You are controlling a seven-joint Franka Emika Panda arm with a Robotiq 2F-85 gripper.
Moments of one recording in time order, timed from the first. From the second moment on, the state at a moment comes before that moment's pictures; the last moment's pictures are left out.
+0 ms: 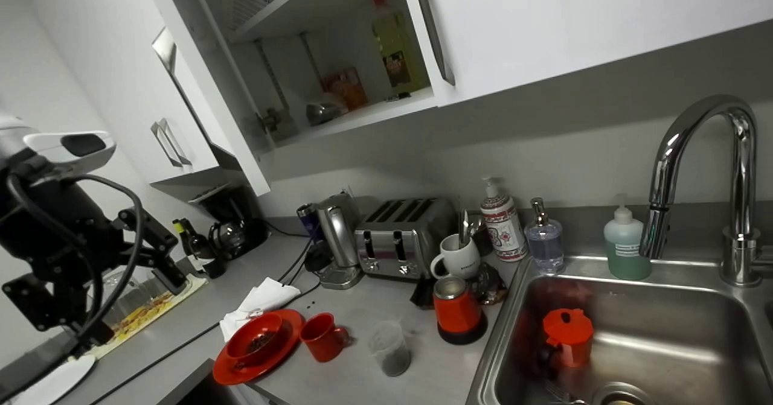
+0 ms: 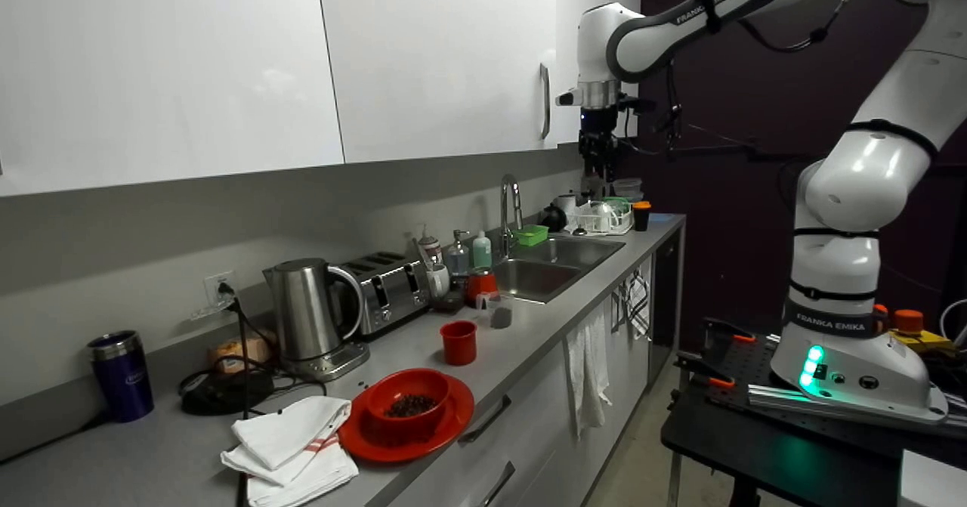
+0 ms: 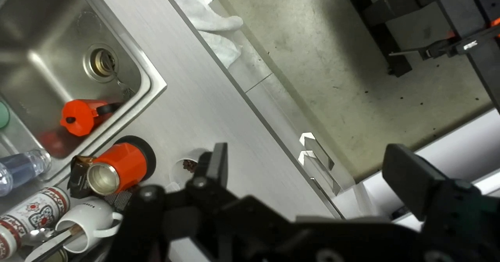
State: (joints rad) arm 0.15 -0.50 -0.04 -2.40 -0.27 1.99 -0.74
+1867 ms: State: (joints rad) arm 0.14 -0.57 -0.46 -2.30 0.53 2.28 -0.98
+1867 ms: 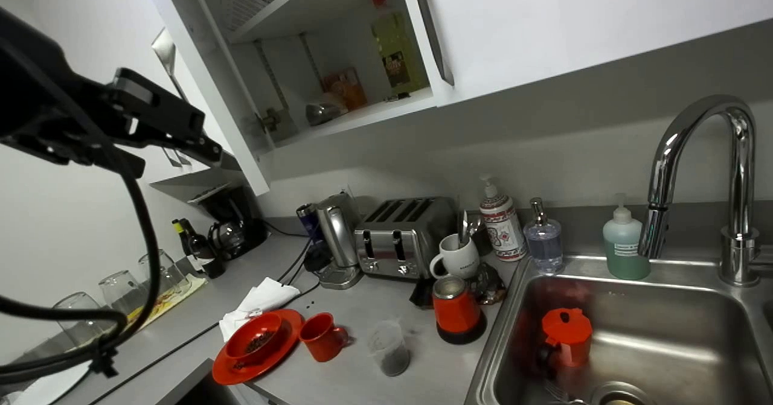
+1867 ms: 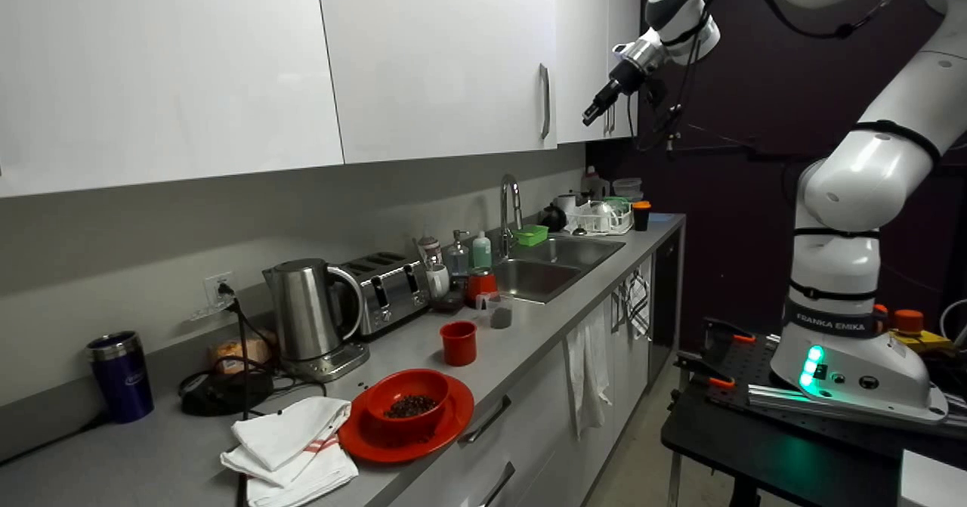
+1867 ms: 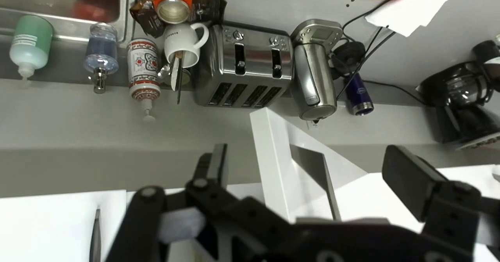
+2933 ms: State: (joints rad) arm 0.06 -0.37 -0.47 -2.18 1.16 2.28 -1.18
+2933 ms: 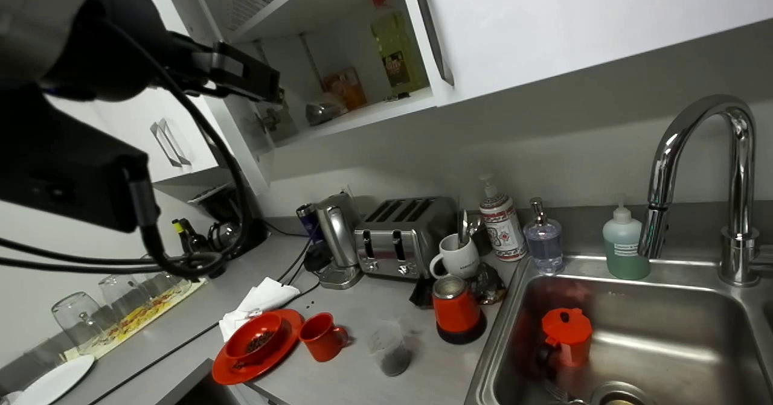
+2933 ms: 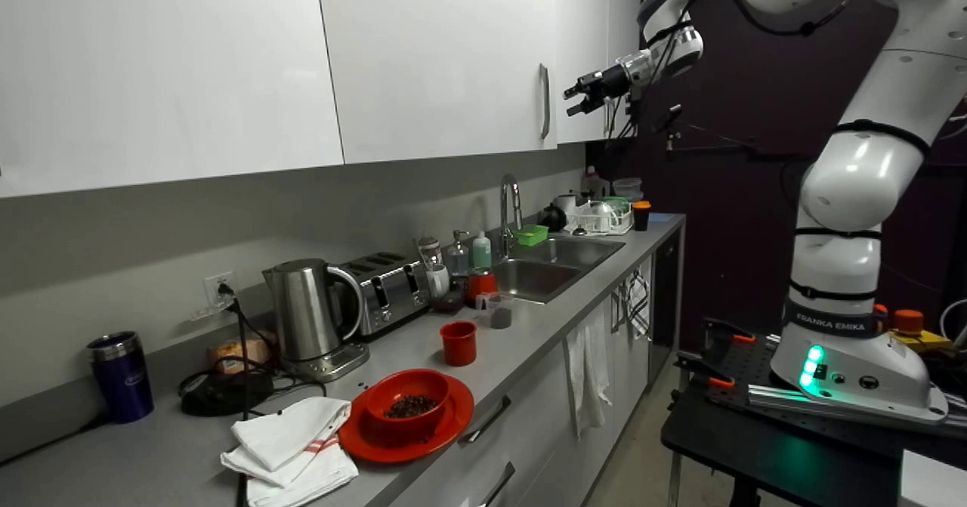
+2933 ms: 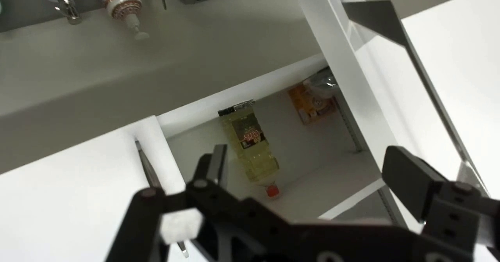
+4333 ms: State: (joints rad) arm -0.18 -0.18 -0.30 -2.11 1.41 1.86 -1.29
